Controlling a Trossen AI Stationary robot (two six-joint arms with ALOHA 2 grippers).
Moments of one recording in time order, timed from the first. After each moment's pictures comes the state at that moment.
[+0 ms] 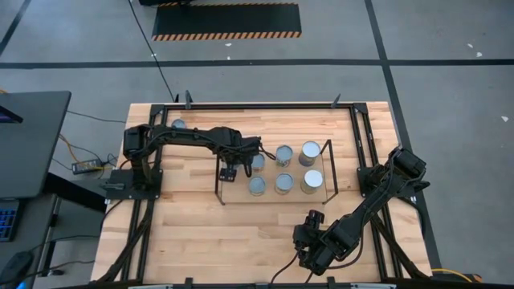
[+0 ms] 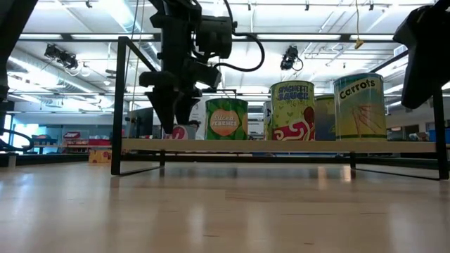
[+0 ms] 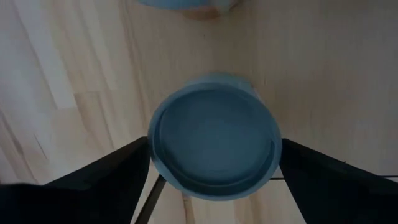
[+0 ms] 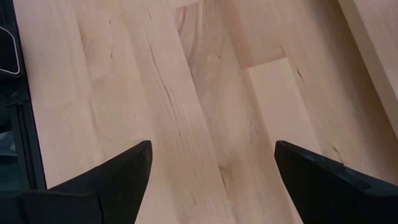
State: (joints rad) left arm 0.15 1.88 1.43 -1.03 -0.15 0.29; right arm 0.77 1.83 1.28 -0.74 0.42 1.02
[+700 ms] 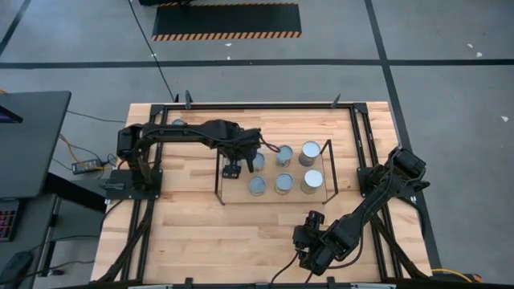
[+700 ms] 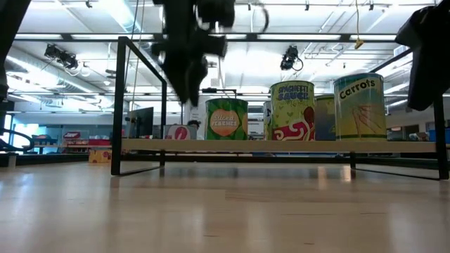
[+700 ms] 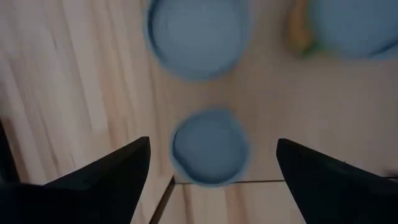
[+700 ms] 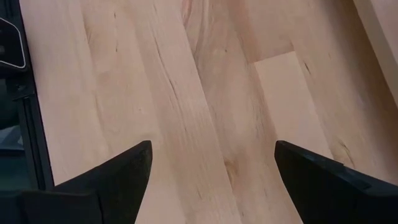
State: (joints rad) left arm 0.13 1.82 1.56 -1.09 -0.11 0.27; right arm 0.77 1.83 1.28 -0.73 0.39 1.02
